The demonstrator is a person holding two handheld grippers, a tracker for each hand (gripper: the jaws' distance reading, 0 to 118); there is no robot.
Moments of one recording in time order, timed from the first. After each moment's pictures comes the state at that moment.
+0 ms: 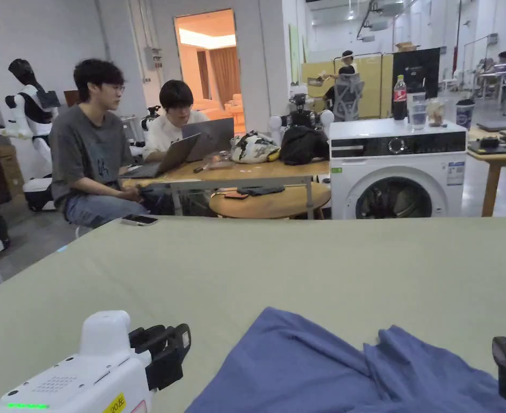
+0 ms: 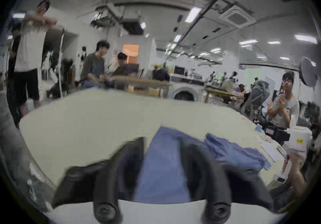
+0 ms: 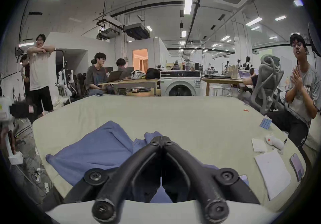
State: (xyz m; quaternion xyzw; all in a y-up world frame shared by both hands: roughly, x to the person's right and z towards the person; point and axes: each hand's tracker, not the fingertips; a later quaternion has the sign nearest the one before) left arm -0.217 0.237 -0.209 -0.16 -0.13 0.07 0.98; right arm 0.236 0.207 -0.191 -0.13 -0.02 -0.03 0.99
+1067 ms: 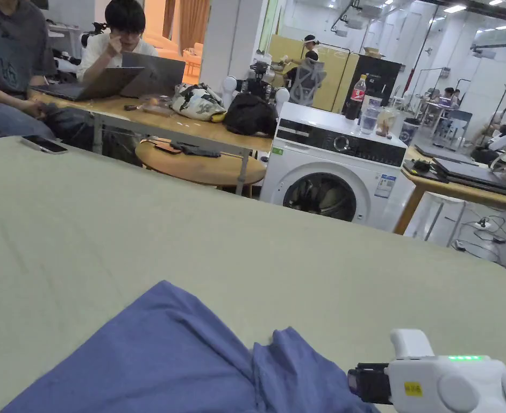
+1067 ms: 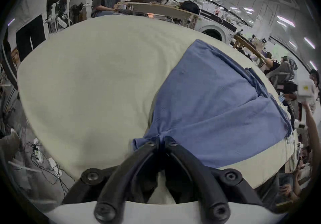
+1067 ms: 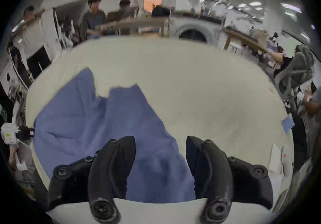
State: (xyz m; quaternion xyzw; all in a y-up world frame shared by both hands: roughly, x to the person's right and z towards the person) left arm -0.265 0.070 -0.266 -0.43 -0.06 0.09 0.90; right arm 0.321 0.158 -0.400 -0.44 0.05 0.03 0.90
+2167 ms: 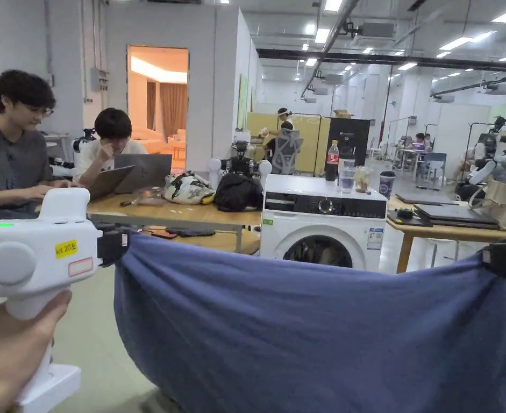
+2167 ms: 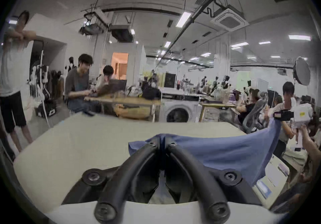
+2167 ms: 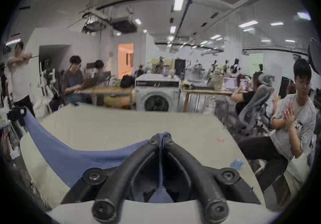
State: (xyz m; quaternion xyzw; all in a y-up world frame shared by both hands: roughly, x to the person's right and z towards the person) left arm -0.183 0.395 -0.397 -0.09 -0.18 0.05 0.98; right arm 0.395 0.426 -0.329 -0.16 -0.10 -0.02 0.98
